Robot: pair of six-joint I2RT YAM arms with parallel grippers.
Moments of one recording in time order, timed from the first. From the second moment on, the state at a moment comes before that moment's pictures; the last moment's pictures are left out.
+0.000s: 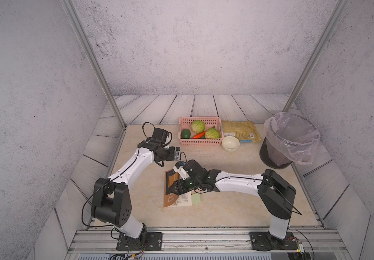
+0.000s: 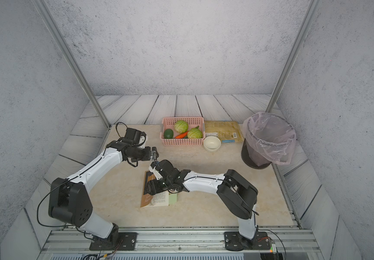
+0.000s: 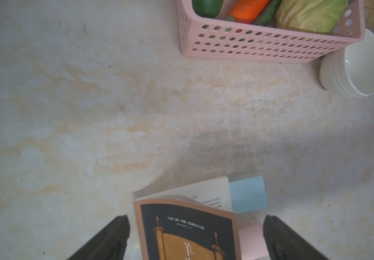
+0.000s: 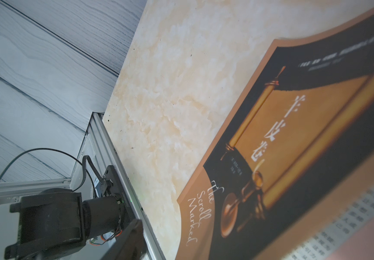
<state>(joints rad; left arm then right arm) -0.31 1.58 1.27 -0.71 0.16 -0.30 1.05 1.86 1.23 -0.11 -0.39 0.63</state>
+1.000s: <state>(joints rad) -0.35 1.74 1.41 -0.86 0.23 -0.25 1.05 1.86 1.26 -0.17 -0.39 0.57</state>
